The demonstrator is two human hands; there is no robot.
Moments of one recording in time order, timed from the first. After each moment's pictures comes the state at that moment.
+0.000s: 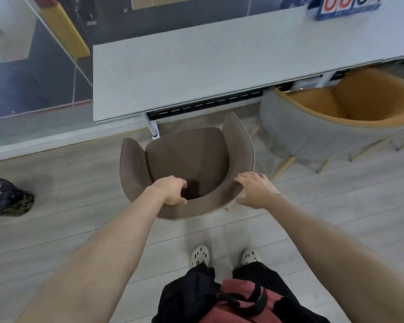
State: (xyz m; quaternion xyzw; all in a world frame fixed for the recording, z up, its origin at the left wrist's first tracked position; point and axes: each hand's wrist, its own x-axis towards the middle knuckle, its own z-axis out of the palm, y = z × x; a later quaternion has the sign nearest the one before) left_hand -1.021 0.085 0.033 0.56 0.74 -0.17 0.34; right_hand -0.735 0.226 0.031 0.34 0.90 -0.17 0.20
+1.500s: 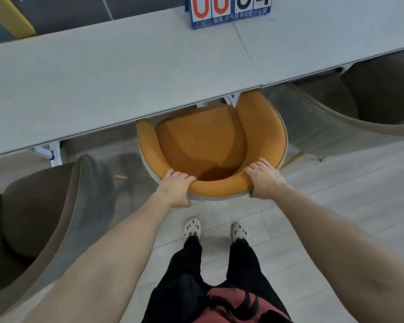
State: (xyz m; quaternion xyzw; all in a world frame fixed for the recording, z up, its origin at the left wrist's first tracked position) left_hand -0.602 0.619 -0.044 0.68 0.66 -0.15 0.26; right_hand -0.316 0.768 0.001 0.35 0.89 -0.09 0.26
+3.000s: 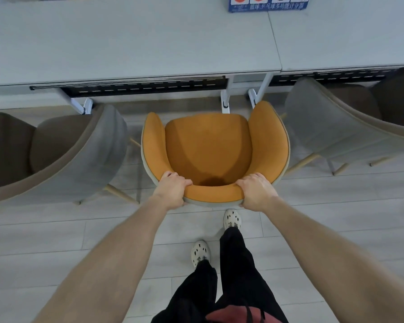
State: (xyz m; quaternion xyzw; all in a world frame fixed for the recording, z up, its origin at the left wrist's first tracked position) left_hand -0.484 0.472 -0.048 0.59 0.76 -0.10 0.23; right_hand -0.233 0.664 -0.046 0.24 0.94 -0.08 0.23
